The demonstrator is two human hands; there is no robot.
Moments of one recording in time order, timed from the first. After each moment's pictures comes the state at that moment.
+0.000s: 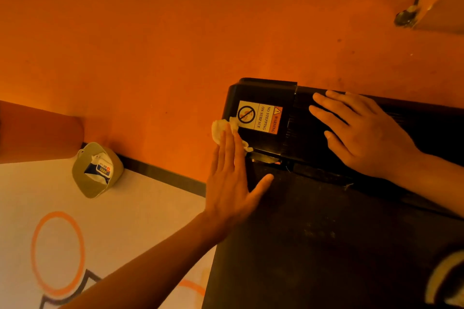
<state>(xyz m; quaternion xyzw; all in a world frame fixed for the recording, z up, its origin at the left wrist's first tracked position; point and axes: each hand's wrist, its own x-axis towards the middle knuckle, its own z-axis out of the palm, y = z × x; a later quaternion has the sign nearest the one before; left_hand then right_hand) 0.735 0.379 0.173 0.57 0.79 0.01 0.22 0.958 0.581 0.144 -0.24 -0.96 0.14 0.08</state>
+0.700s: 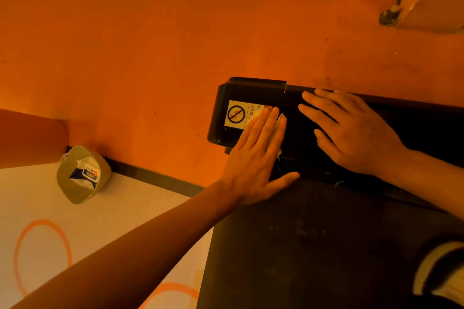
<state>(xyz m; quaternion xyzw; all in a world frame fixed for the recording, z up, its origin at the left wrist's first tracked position) 0.748 0.441 0.165 0.75 0.64 0.00 0.14 0.958 0.581 0.147 -0.24 -0.96 0.14 0.07</state>
